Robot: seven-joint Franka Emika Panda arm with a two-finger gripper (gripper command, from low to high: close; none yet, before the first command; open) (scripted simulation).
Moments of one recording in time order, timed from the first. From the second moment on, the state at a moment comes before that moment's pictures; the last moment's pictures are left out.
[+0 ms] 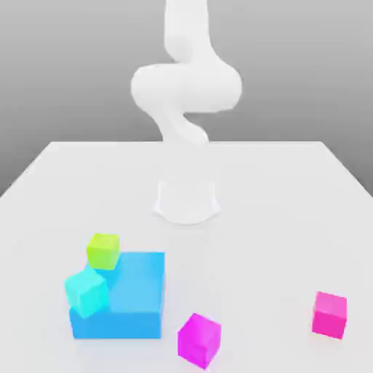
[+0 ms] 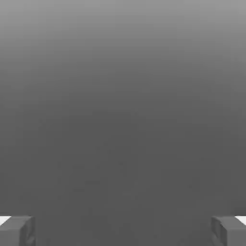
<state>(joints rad) 0.05 -0.71 0.00 -2.32 0.01 2.34 0.74</state>
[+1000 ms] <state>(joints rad) 0.45 0.39 0.10 -2.47 -0.13 2.85 0.23</state>
